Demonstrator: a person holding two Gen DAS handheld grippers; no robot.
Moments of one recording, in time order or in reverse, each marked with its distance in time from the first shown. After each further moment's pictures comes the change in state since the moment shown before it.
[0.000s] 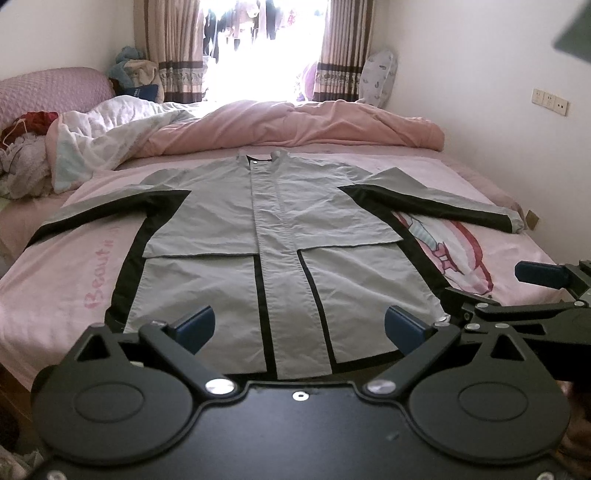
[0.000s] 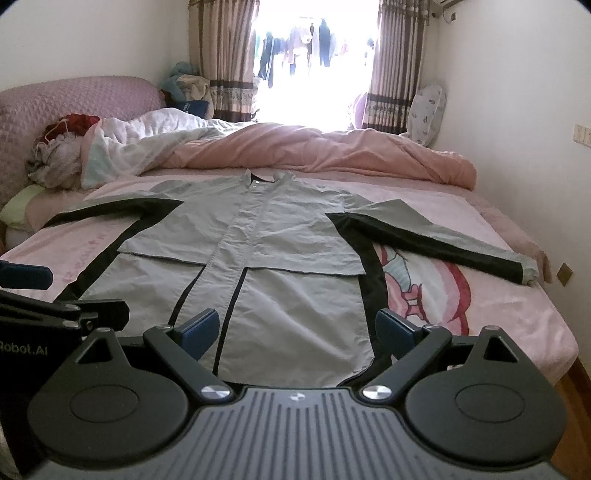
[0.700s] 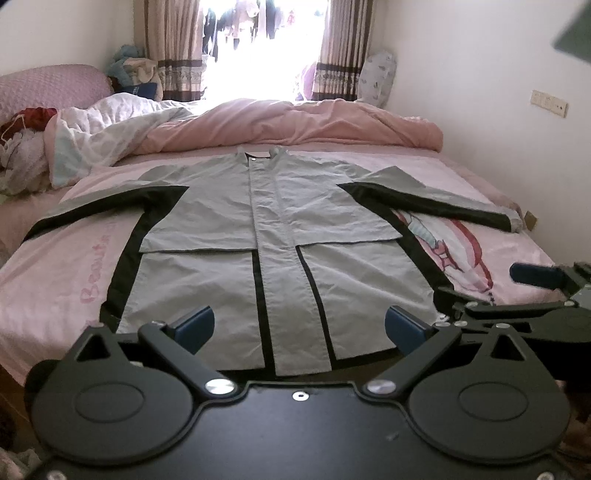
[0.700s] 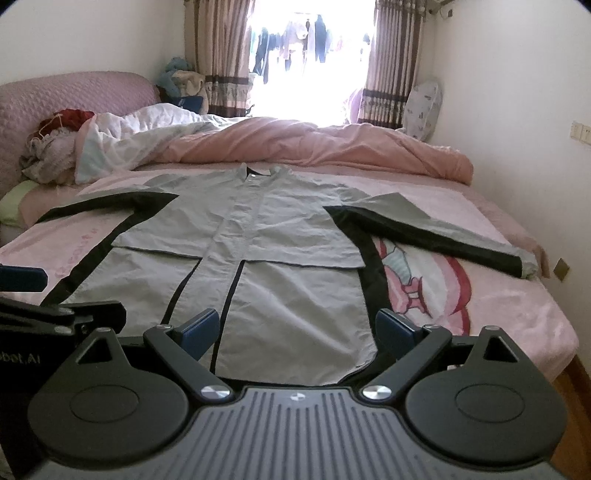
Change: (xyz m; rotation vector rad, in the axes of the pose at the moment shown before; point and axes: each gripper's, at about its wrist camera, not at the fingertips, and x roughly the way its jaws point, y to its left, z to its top) left arm 0.011 0.004 -0.007 -0.033 0.041 -0.026; right arm 0.012 0.009 -0.008 0.006 0.019 -0.019
